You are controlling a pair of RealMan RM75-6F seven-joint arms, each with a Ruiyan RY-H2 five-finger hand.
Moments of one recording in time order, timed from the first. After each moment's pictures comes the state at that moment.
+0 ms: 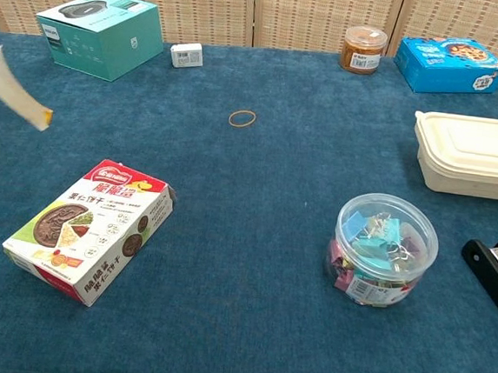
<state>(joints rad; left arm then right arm) -0.49 -1.20 -0.17 -1.65 1.22 1.17 0.19 0.01 -1.07 0.11 -1.66 -1.45 1.55 0.06</state>
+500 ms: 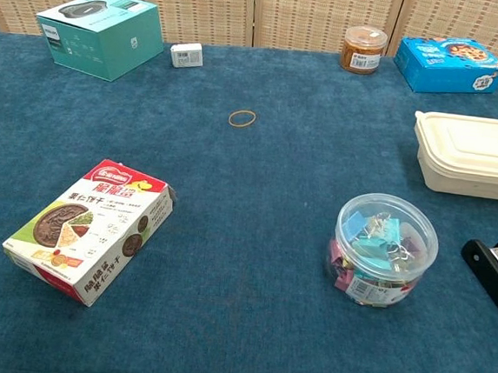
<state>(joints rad) -0.25 -1.13 -0.06 -1.59 1.35 1.41 -0.06 0.00 -1.07 0.10 -1.67 -1.48 1.57 0.06</state>
